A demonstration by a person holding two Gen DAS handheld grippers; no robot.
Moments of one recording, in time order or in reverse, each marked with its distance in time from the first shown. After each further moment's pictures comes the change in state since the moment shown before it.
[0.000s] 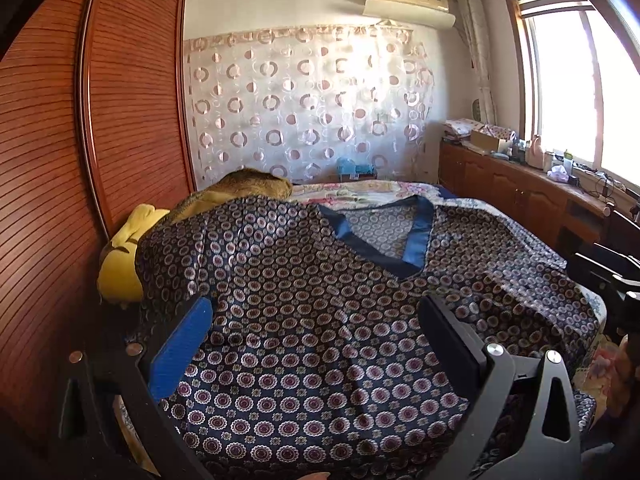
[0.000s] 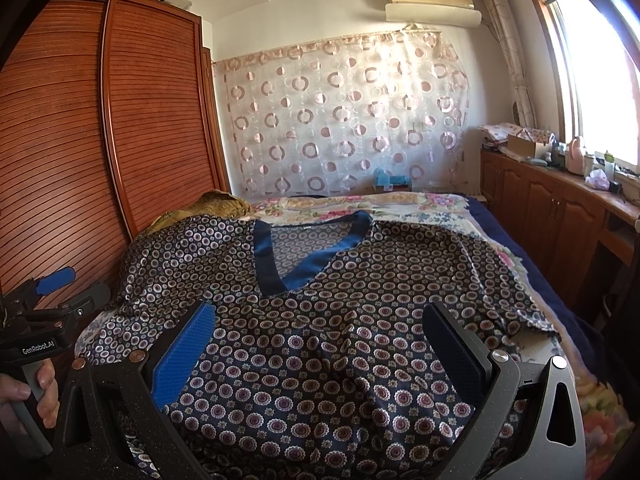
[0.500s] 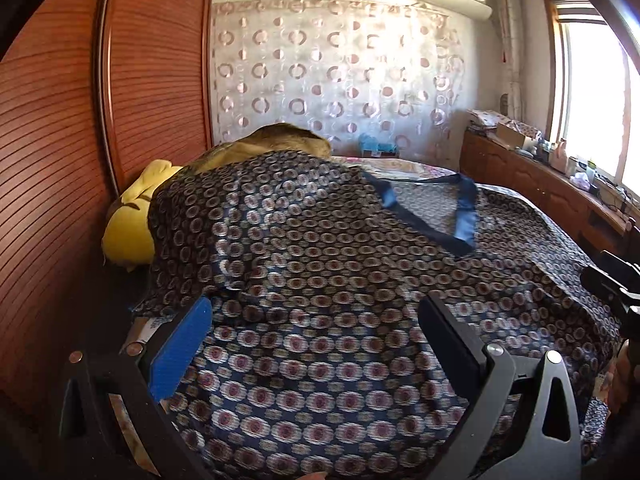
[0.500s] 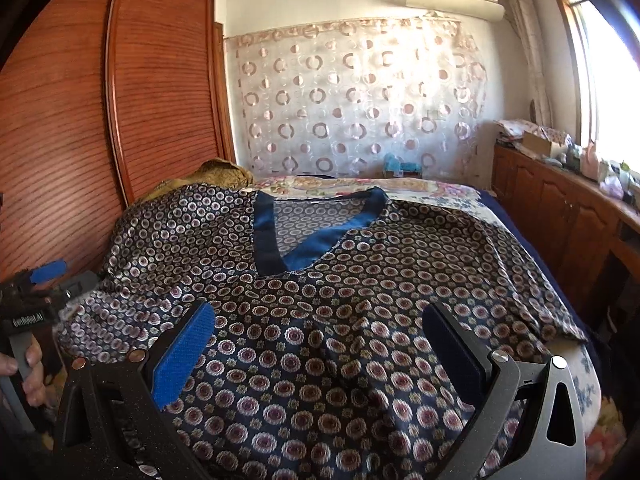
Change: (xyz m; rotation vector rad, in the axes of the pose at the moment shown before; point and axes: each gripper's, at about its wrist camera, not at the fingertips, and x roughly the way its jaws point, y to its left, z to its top) left arm 0.045 0.052 -0.022 -0.093 0.090 0.033; right arm 0.046 0.007 0.004 -0.087 0.052 0.016
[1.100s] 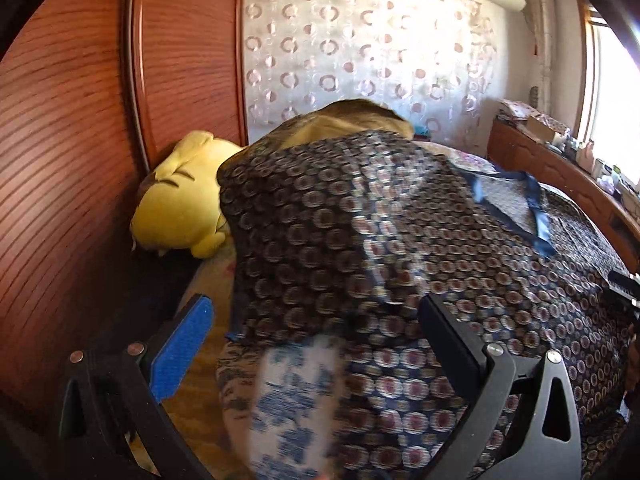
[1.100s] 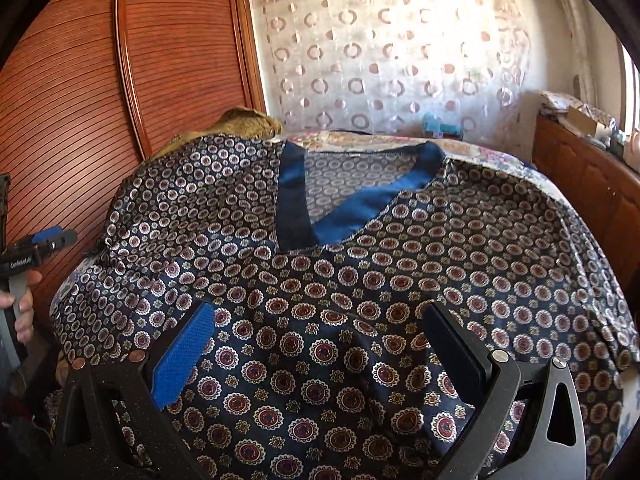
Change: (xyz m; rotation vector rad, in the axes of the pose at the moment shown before) left arm 0.044 0.113 0.013 -0.044 0.097 0.047; right arm 0.046 -0.024 0.014 -0.011 0.175 0.135
